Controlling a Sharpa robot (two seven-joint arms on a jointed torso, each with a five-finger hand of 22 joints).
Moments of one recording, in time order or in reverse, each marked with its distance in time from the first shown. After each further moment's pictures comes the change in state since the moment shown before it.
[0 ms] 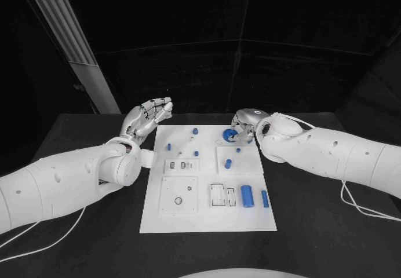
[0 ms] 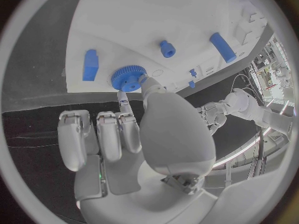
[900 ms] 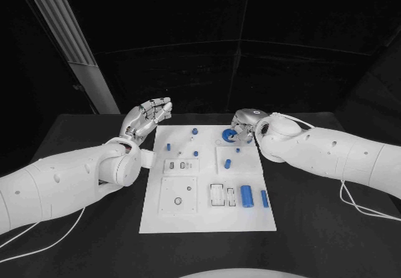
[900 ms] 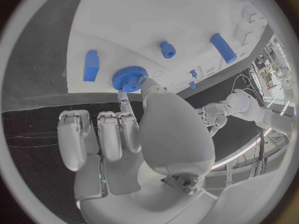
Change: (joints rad) left arm 0.000 0.000 0.000 0.000 0.000 0.001 0.000; left_hand 0.000 0.000 0.000 0.000 0.000 0.000 0.000 0.000 0.000 0.000 0.000 0.000 0.000 0.000 0.000 0.000 0.000 0.000 0.000 0.000 0.000 0.000; right arm 0.000 0.002 0.001 0.000 -0.006 0.010 -0.012; right_hand 0.026 0.051 0.045 -0.020 0.036 0.077 -0.031 -0.005 0.007 0.000 -0.018 0.000 0.000 0.000 -0.008 0.000 0.000 0.000 -0.003 0.003 0.000 0.000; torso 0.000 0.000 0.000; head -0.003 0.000
